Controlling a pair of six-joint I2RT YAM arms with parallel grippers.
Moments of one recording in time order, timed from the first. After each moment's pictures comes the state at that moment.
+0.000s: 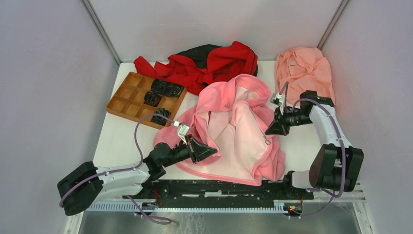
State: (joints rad) left arm -0.97 0.99 0.12 0.94 0.22 -0.79; right arm -0.19 1.37 1.03 -1.24 -0.97 -1.09
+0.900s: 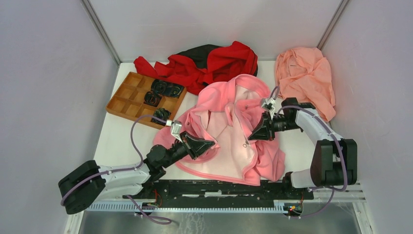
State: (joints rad) left arm -0.97 0.98 0.10 1.11 0.08 -0.77; right arm 0.03 1.39 0.88 -1.10 -1.36 -1.09
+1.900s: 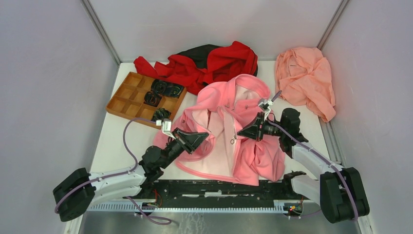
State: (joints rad) left arm -0.97 0.85 0.10 1.03 -0.12 -0.80; right arm 0.21 1.09 0.39 0.43 -1.12 0.30
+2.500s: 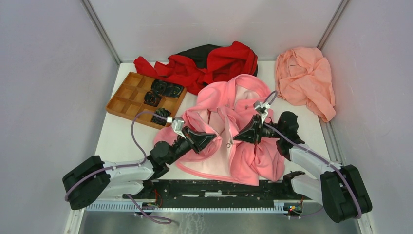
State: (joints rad) left arm -0.97 1.07 0.16 1.12 -0.02 -0.68; right arm 0.29 1.10 0.34 0.70 -1.17 0.47
